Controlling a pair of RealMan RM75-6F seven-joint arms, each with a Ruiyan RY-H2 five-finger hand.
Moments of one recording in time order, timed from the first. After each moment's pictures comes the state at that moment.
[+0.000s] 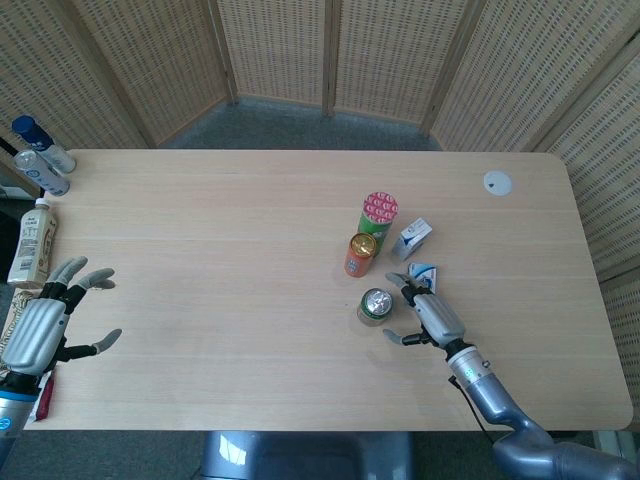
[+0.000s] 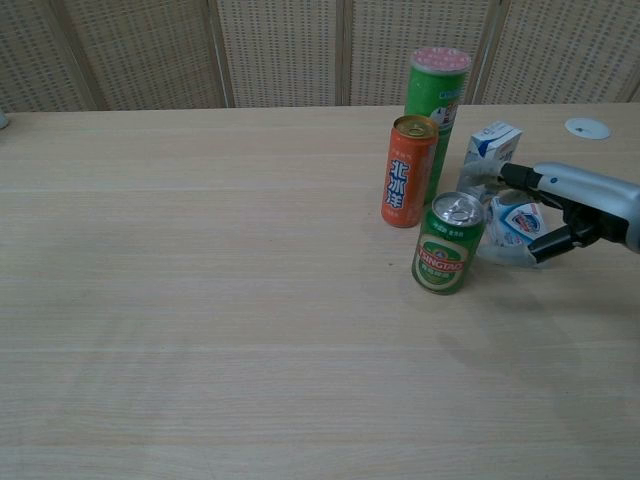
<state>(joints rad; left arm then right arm) -0.20 -1.04 -0.04 -1.79 1.56 1.42 -0.23 0.51 -1.54 0.10 -1.37 -1.43 0.99 0.36</state>
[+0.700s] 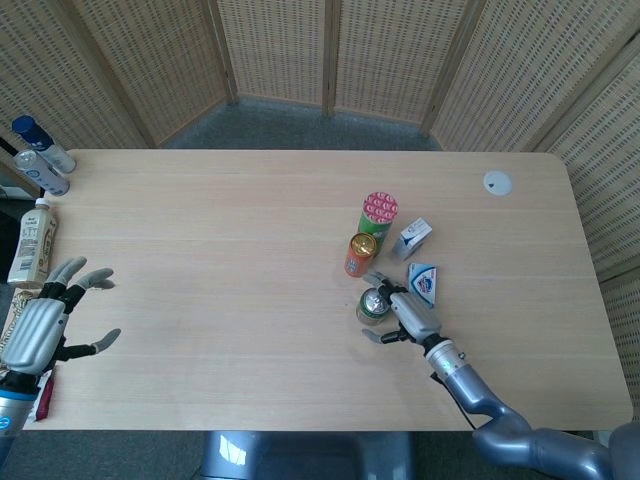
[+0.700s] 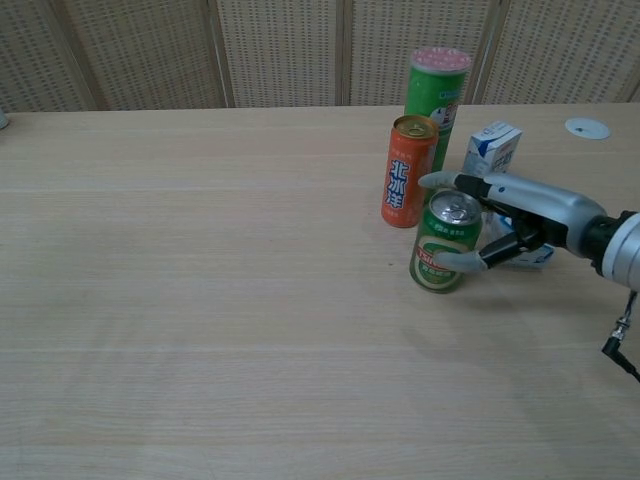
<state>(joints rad) -0.20 -1.04 -0.04 -1.78 1.56 1.41 -0.23 0.58 -1.62 0.11 -1.32 -1.40 0.91 0.37</state>
